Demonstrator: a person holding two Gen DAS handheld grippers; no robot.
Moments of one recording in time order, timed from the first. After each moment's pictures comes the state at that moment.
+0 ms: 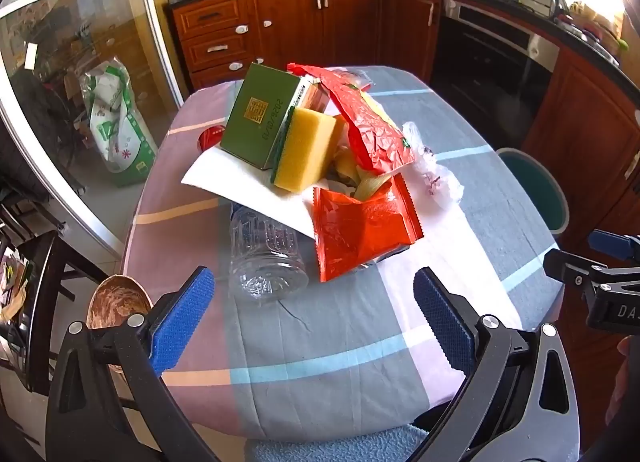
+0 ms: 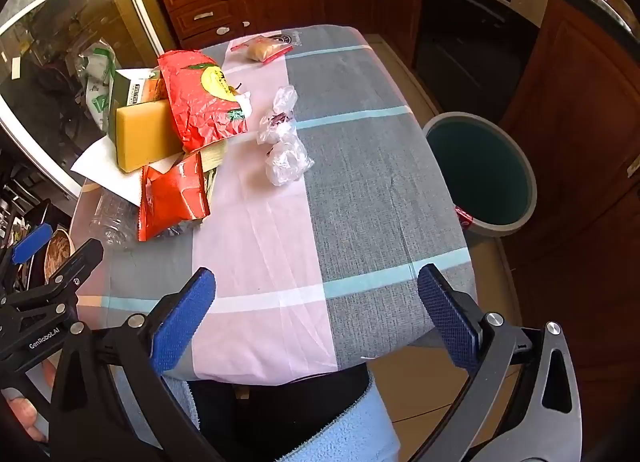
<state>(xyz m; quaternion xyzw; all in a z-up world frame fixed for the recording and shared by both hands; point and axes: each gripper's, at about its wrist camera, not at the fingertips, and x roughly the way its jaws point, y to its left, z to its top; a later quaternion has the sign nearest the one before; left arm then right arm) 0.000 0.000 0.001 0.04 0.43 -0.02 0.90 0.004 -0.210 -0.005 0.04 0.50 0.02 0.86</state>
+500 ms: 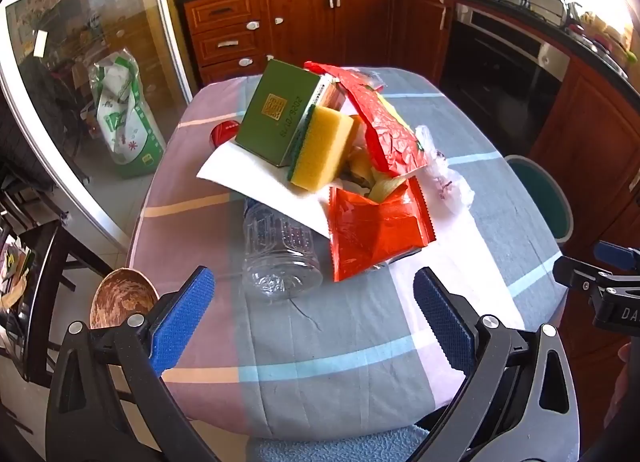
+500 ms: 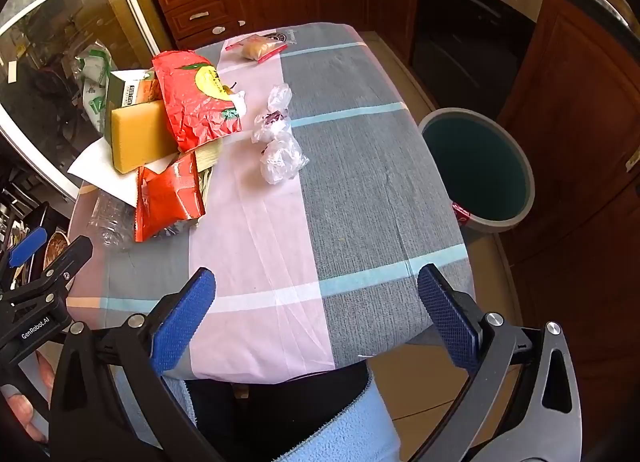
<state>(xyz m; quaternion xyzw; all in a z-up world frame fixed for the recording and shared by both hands) 0.003 0.013 0.009 0.03 0.44 0.00 0.90 0.005 -0.214 -0.007 0.05 0.50 0.02 0.86</state>
